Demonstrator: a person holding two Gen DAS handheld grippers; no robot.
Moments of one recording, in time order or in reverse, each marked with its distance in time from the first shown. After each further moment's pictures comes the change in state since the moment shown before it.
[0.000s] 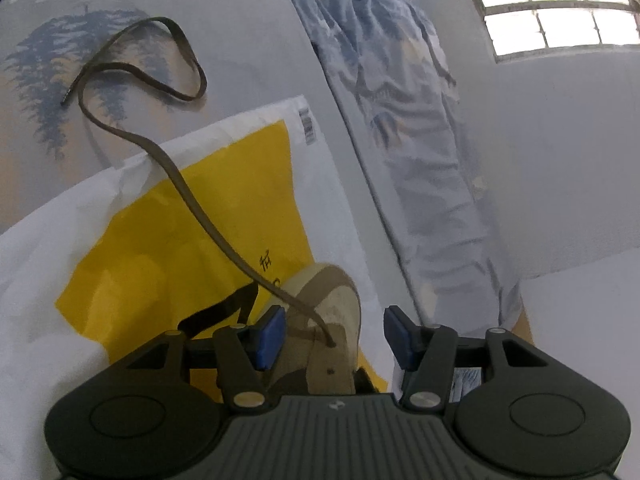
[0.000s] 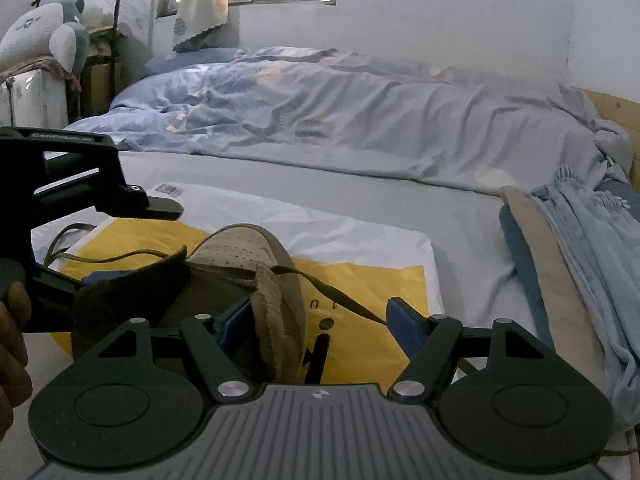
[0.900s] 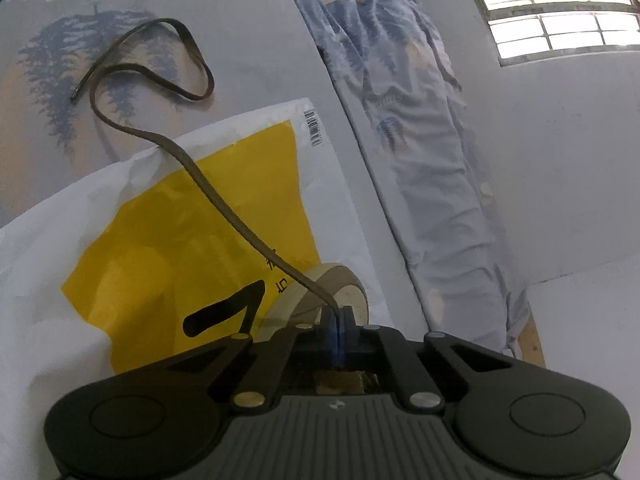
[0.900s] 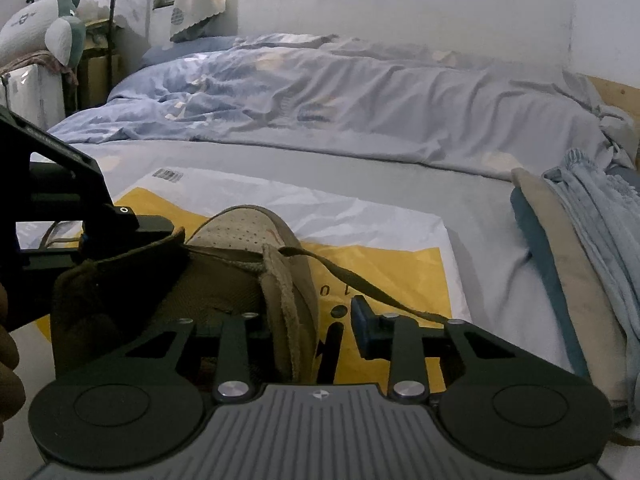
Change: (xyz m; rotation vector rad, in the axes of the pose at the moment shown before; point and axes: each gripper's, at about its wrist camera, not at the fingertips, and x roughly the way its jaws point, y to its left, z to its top) left arm 0.002 0.000 -0.004 0.002 -0.013 0.027; right arm 0.019 0.007 -0.006 0.010 0.028 0.003
